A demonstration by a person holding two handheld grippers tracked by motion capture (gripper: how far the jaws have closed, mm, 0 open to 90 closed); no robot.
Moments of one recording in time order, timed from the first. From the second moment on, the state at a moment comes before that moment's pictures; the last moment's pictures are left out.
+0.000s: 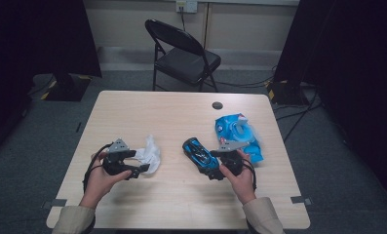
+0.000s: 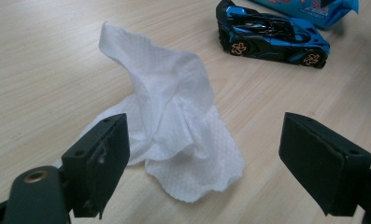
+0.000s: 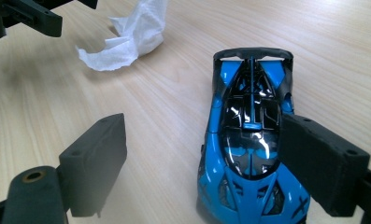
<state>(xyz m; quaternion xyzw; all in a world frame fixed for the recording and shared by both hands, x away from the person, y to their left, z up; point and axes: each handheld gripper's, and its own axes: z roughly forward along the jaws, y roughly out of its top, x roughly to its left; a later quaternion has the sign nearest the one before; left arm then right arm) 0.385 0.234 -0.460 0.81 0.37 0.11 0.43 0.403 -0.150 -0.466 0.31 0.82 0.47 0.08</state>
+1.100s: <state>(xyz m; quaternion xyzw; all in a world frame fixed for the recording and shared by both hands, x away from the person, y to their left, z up) 0.356 0.255 -0.468 0.82 0.36 0.10 0.43 0.375 -0.185 -0.470 0.30 0.83 0.46 0.07</state>
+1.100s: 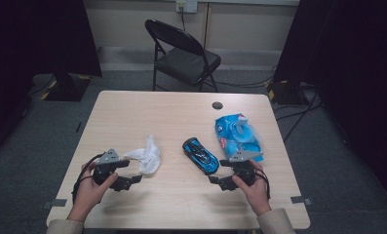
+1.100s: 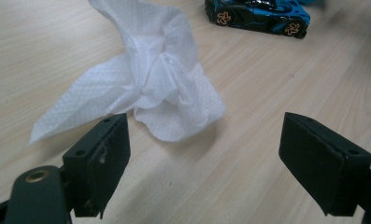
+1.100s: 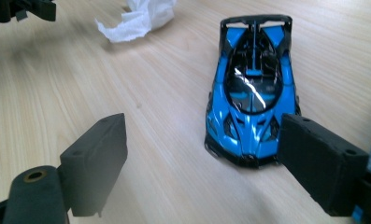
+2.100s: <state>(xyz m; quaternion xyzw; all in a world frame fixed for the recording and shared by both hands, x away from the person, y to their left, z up) 0.340 0.280 -0.479 0.82 0.37 0.09 0.43 0.358 -0.234 -0.481 0.31 0.84 0.44 0.08</state>
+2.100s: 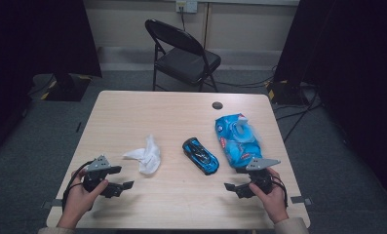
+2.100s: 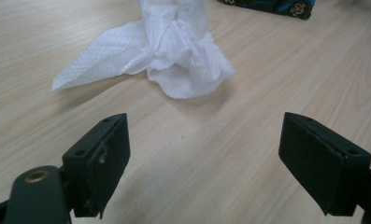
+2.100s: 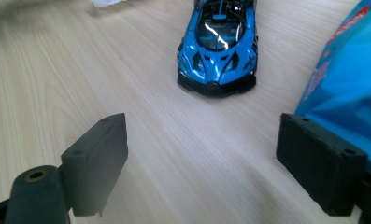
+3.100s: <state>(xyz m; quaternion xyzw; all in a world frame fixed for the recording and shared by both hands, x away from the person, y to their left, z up) 0.333 0.299 -0.488 0.83 0.37 0.11 0.41 0.346 -0.272 -0.496 0.33 0.84 0.41 0.10</state>
